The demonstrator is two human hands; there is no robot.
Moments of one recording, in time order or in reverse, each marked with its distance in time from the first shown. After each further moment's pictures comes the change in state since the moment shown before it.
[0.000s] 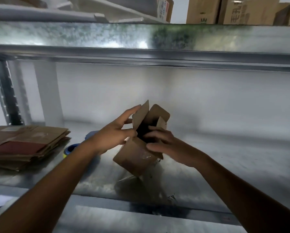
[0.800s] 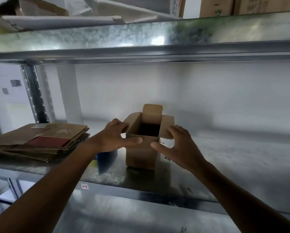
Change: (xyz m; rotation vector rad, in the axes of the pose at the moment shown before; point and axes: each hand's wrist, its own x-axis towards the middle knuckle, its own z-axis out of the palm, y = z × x) left_hand -0.032 -0.030 -0.038 0.749 0.118 -0.292; right_hand 0.008 0.031 0.042 -0.541 0.478 -0.007
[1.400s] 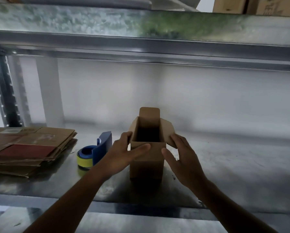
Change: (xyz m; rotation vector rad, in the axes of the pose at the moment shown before) left_hand 0.000 -0.019 0.046 -0.742 -0.026 0.045; right_hand -0.014 -0.026 0.041 0.144 0.168 0.116
